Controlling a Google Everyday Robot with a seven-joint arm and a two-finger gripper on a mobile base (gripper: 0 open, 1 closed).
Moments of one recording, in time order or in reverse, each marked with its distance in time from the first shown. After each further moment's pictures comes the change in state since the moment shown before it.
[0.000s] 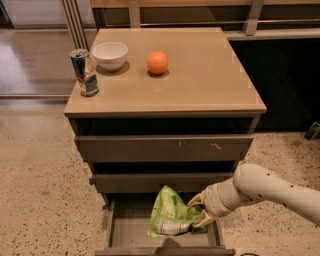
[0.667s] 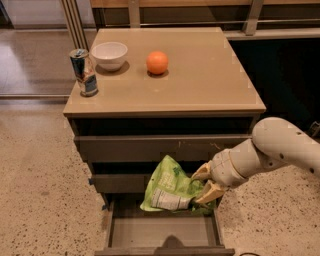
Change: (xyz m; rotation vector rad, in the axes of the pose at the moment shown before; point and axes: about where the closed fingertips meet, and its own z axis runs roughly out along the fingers) arm -0.080 -0.044 -0.121 0.003 -0.063 0.146
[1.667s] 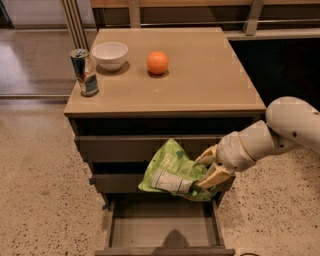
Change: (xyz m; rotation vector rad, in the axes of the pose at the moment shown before) arm -0.024 -0.022 -0.039 -0.017 -0.096 0.094
